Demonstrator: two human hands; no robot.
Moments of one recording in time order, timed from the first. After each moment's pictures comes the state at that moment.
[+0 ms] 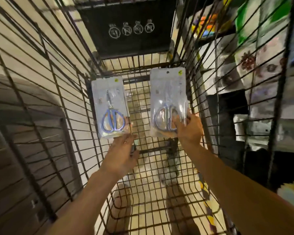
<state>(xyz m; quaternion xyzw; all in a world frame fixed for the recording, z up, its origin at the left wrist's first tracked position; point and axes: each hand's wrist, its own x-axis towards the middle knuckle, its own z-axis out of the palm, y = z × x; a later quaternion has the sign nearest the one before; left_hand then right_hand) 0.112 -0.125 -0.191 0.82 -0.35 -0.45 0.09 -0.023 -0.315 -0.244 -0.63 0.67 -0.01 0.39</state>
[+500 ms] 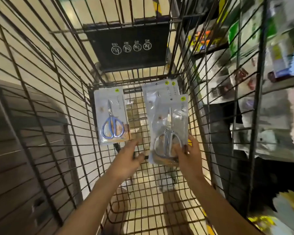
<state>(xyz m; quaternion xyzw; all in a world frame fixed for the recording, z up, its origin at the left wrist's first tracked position) 0.101 -0.147 -0.177 0.79 -0.23 -0.53 0.21 -0.062 -0.280 -0.177 -0.52 0.61 -0.07 0.60</state>
